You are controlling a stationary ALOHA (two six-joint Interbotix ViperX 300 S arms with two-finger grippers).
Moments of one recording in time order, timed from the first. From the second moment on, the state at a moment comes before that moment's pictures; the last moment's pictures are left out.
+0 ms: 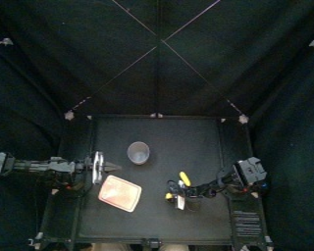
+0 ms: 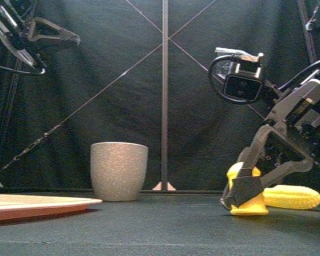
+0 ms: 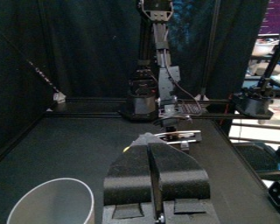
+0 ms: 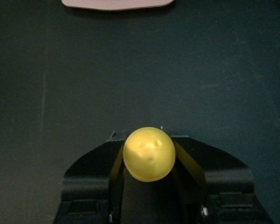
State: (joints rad) left arm 0.02 -0.96 1.23 0.00 -0.34 0.00; right arm 0.29 0.17 0.90 0.40 -0.50 0.04
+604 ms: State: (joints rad) left arm 0.02 -0.96 1.24 0.00 -0.34 0.00; right arm 0.00 0.06 0.73 0.11 -0.47 0.03
